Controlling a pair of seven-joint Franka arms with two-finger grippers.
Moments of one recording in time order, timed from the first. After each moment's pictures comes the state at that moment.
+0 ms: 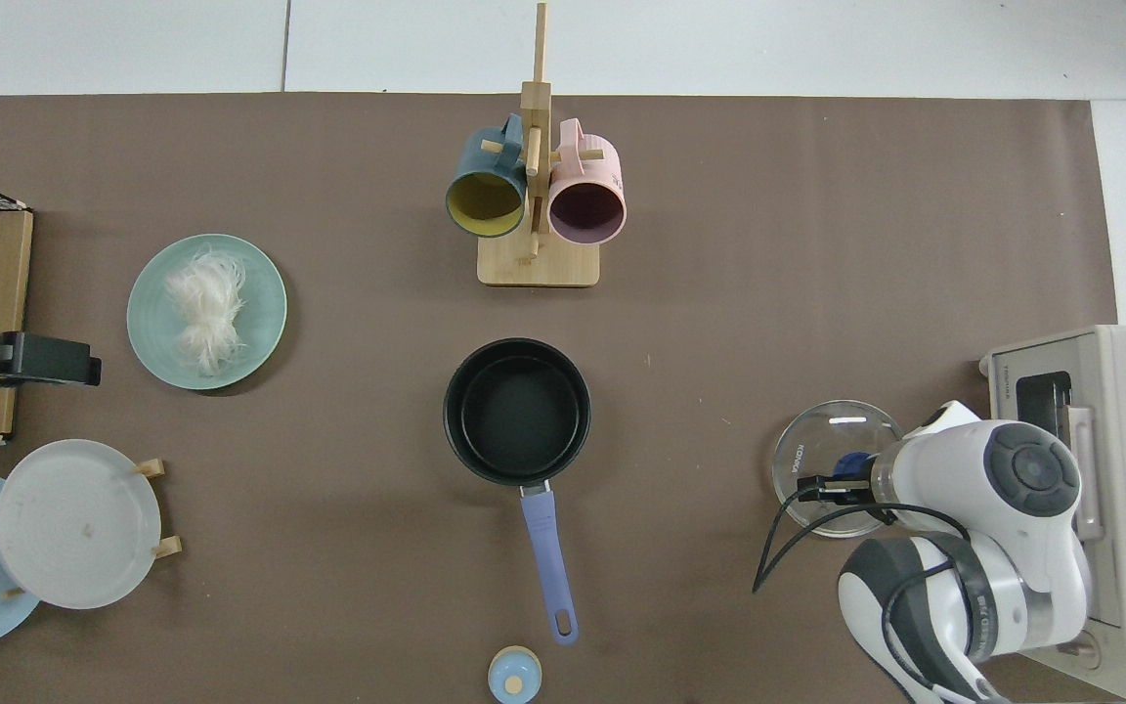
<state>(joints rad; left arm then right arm) 0.04 -0.09 -0.03 -1.67 -0.05 1.59 0.06 0.08 -0.12 0.02 -2.53 0.00 2.32 0.16</state>
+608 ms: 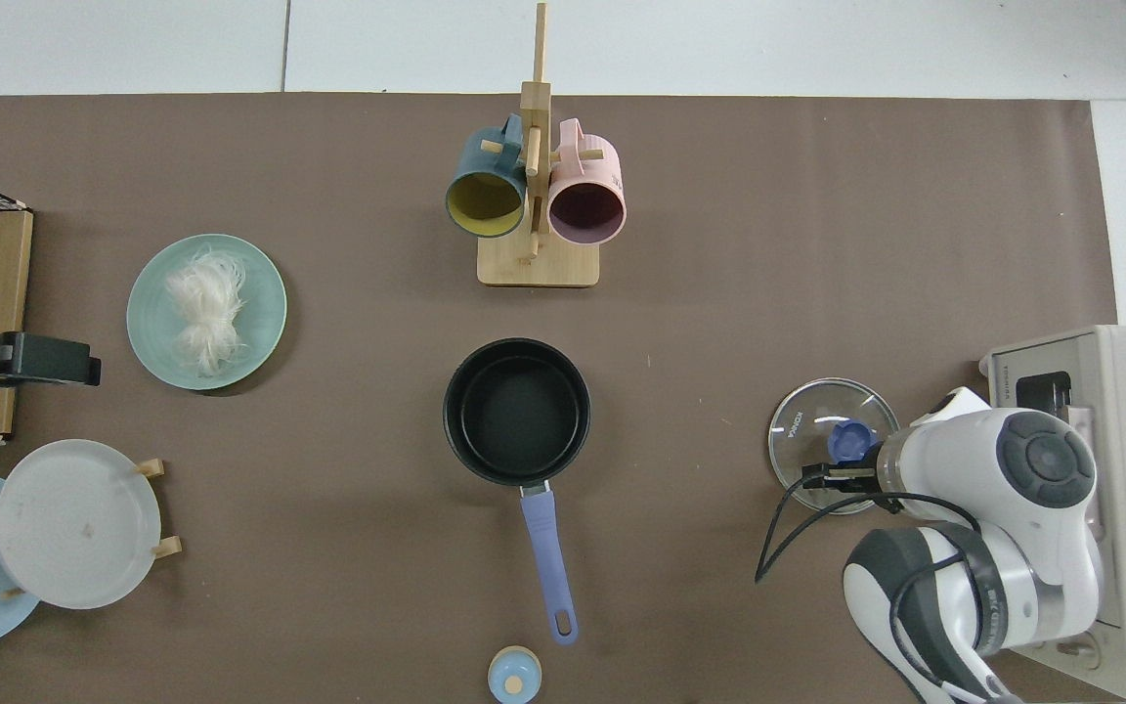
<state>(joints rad) 0.04 -0.09 -0.03 -1.67 -0.05 1.59 0.06 0.08 -0.12 0.02 -2.50 0.00 2.30 0.17</state>
